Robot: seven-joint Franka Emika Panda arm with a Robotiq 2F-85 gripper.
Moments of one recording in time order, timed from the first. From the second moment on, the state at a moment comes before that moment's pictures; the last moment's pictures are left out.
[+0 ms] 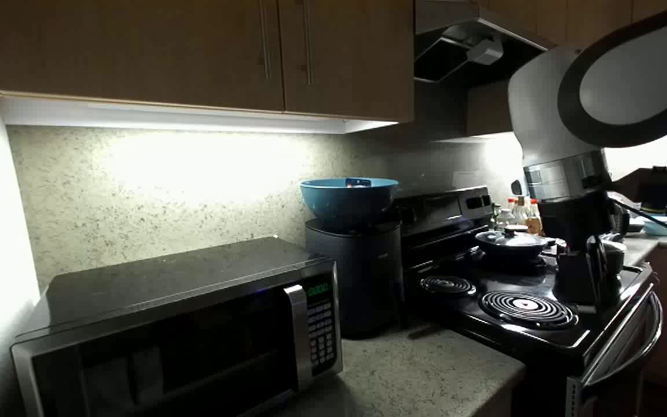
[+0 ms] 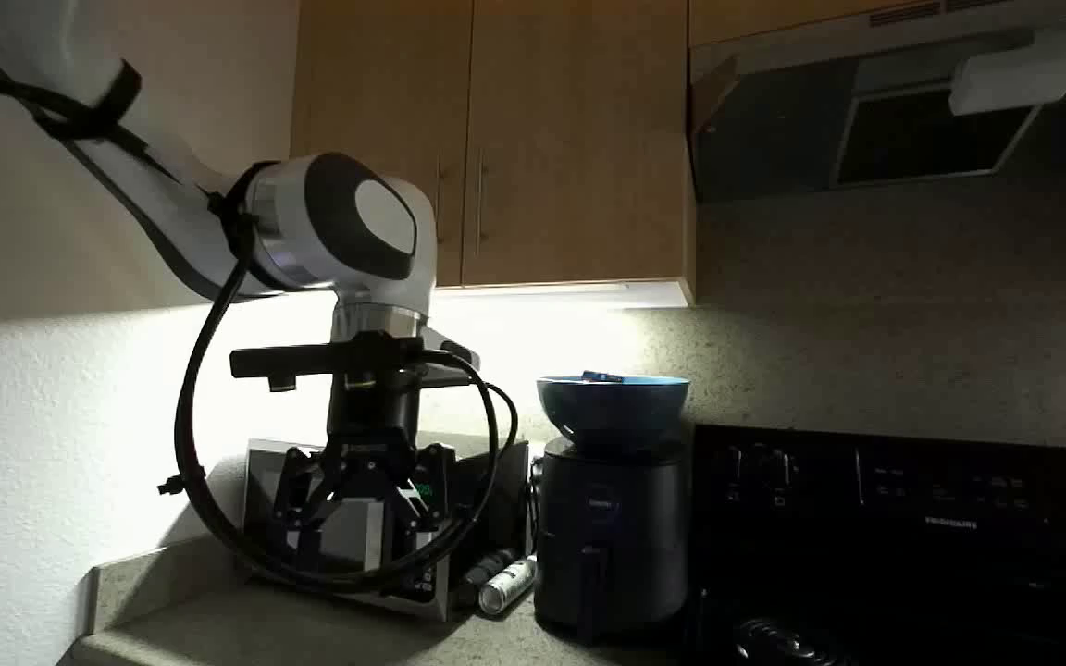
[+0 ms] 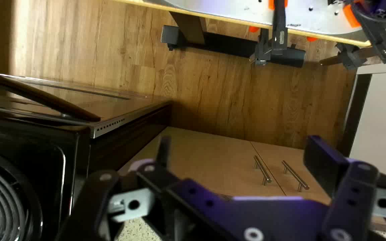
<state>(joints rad) -0.01 -0.64 0.01 -2.74 -0.13 1.90 -0.10</state>
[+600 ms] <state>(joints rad) -0.01 -0.64 0.01 -2.73 -0.13 1.90 -0.10</state>
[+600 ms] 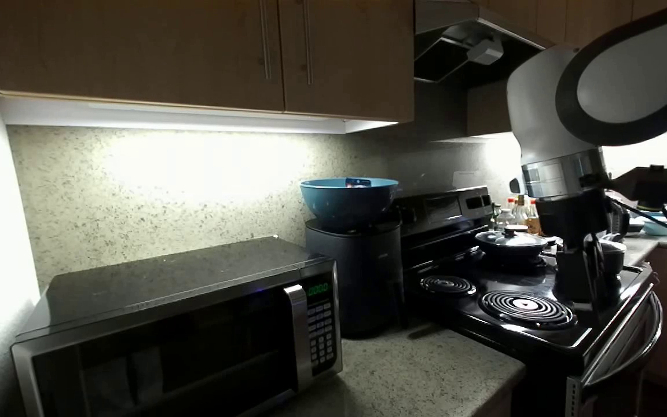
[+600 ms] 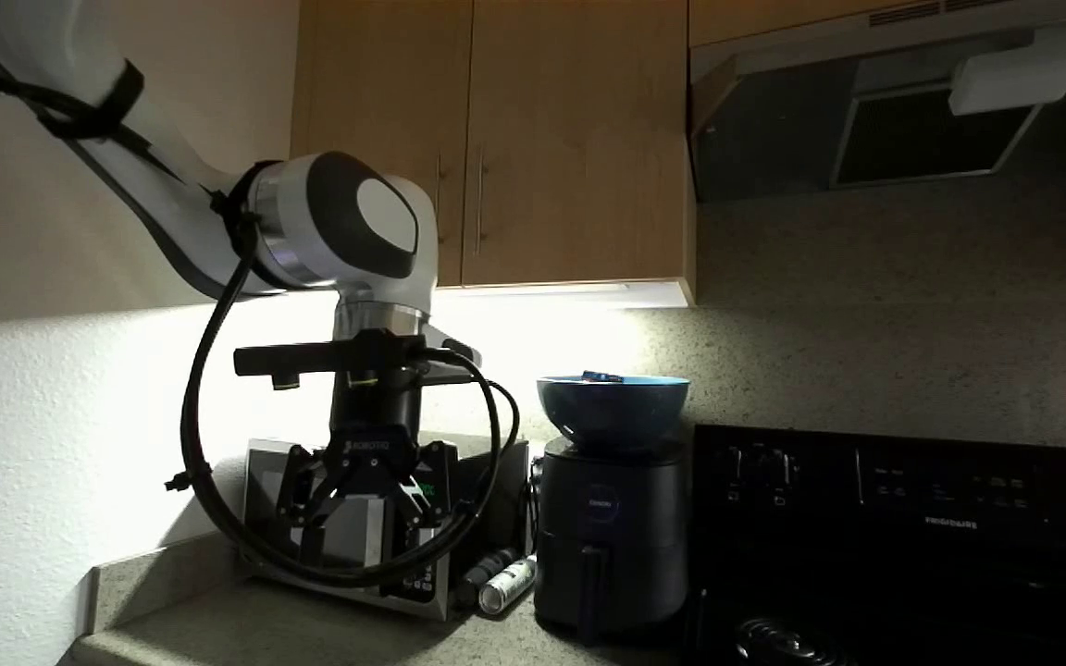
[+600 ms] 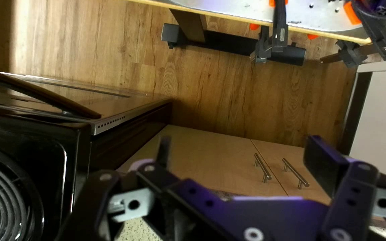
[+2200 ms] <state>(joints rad) -0.08 -0.35 0.10 -2.35 -0.25 2.34 0.35</state>
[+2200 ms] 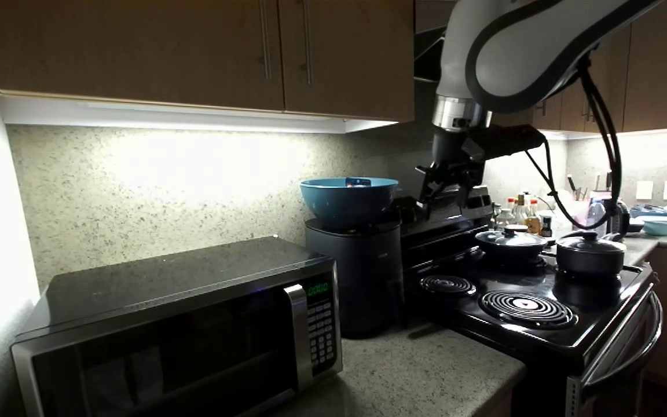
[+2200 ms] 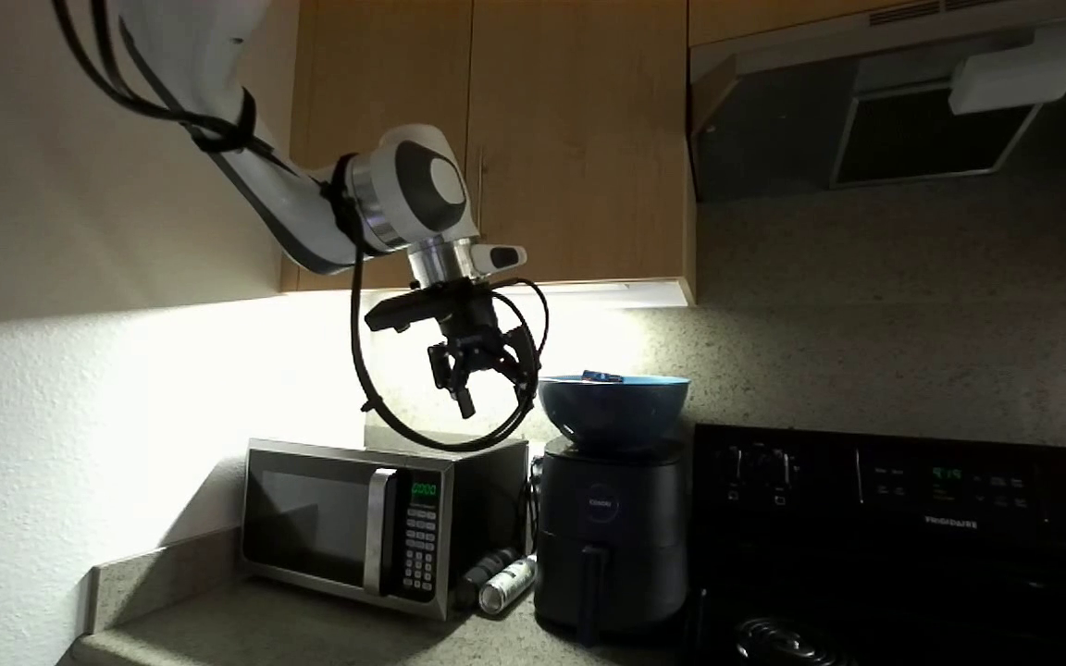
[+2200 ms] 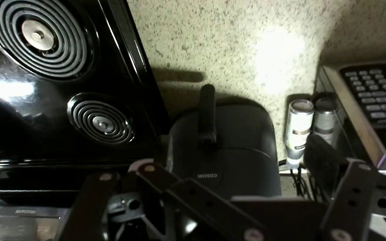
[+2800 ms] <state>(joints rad) -0.10 -0.27 0.11 -2.28 -0.29 2.34 0.46</state>
